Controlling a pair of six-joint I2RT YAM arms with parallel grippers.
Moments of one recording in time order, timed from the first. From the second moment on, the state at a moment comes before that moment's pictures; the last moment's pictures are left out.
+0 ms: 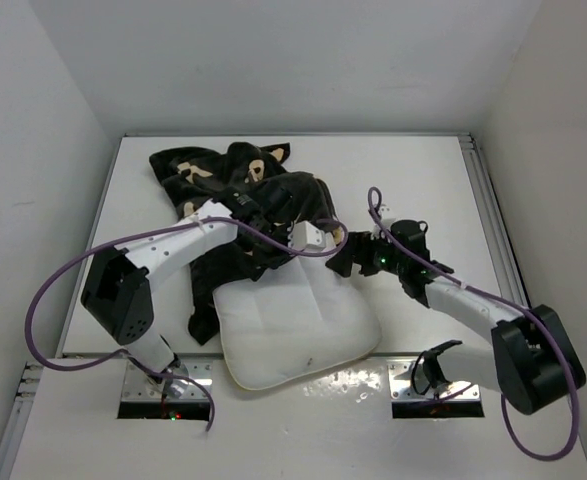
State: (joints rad) left arm -0.69 1.63 1.37 -1.00 0.34 0.80; right arm 0.37 1.19 0.43 0.22 -0.38 0.42
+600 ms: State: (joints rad) left arm -0.81 1.77 1.50 -0.74 -0.04 0.61; right arm 0.50 1.34 0.24 0.66 -0.55 0.52
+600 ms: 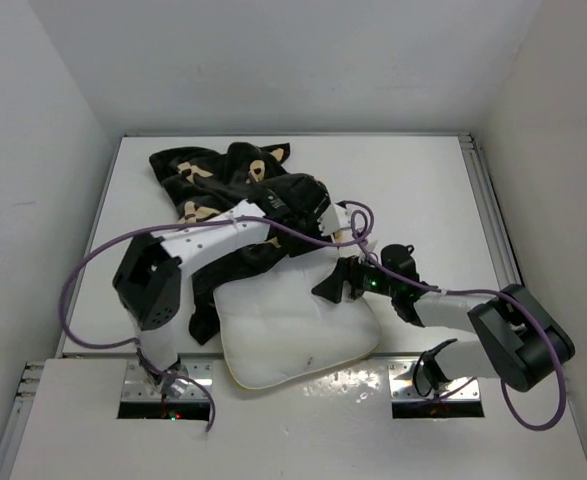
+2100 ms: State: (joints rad) left arm -0.70 1.65 1.78 -0.94 0.55 0.87; right arm 0.59 1.23 0.45 0.83 0.30 0.57
